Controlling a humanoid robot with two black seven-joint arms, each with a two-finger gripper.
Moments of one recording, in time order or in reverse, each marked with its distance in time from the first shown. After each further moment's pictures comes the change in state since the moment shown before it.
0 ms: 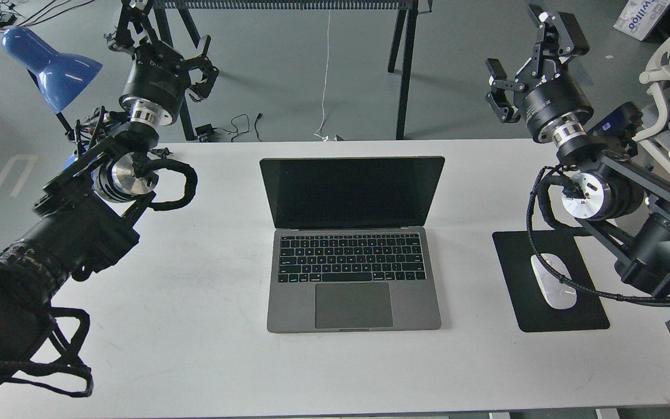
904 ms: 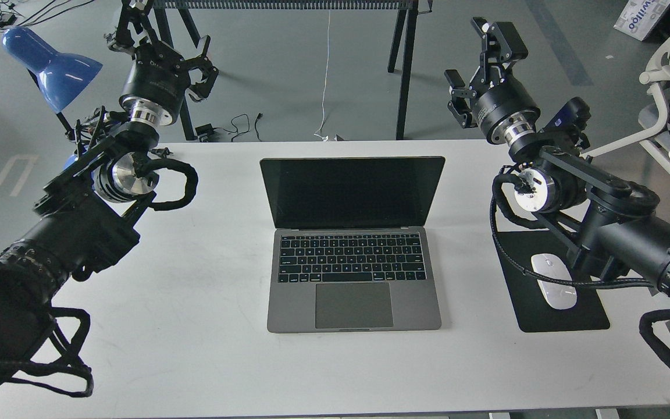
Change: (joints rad) left arm 0.000 -0.001 -0.002 -0.002 0.000 0.008 0.000; right arm 0.115 0.194 -0.150 -0.236 -0.010 0.003 0.000
